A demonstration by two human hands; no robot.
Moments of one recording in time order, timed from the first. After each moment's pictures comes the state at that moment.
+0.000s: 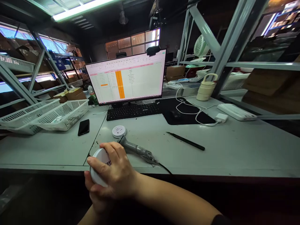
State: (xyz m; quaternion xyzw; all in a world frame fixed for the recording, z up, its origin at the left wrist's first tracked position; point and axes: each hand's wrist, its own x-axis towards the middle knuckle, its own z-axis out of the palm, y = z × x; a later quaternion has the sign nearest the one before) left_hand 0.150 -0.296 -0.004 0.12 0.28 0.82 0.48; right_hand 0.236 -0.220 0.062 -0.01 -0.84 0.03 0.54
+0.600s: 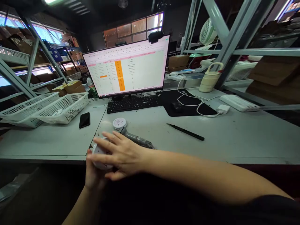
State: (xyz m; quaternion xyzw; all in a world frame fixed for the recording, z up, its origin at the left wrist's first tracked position) left_hand 0.138 -0.300 0.048 0.12 0.33 0.76 0.55; right_hand 0.254 -0.187 0.087 0.10 -0.95 -0.03 0.30
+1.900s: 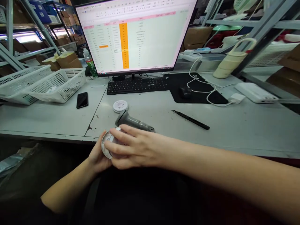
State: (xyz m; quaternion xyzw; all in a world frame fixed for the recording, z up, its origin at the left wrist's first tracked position) left_hand 0.122 -0.298 0.049 0.06 0.30 0.57 0.76; right_hand 0.302 -0.197 0.115 0.16 -0.95 -0.15 0.22
